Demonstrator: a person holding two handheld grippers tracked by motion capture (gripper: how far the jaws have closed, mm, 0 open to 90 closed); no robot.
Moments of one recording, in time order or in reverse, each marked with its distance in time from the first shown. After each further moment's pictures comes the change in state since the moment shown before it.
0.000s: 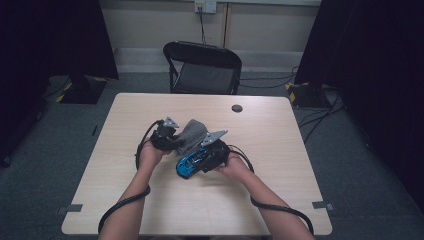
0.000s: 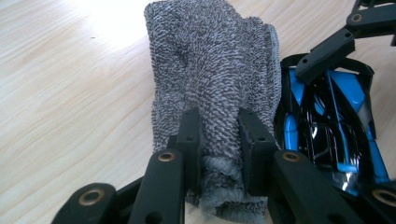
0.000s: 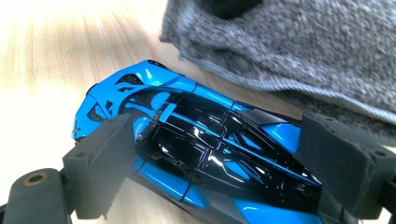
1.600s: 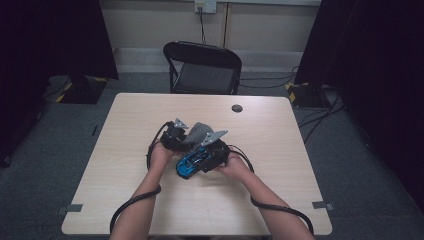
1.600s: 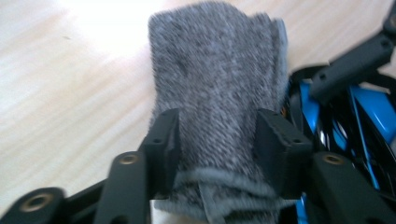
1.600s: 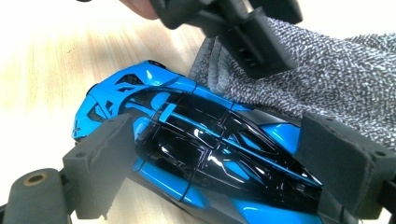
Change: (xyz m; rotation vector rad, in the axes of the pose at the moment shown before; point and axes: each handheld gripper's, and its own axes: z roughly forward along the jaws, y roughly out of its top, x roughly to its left) left arm -0.010 0.005 0.032 -0.020 0.048 -0.038; right arm 0.000 0.000 0.000 -0.004 0.003 -0.003
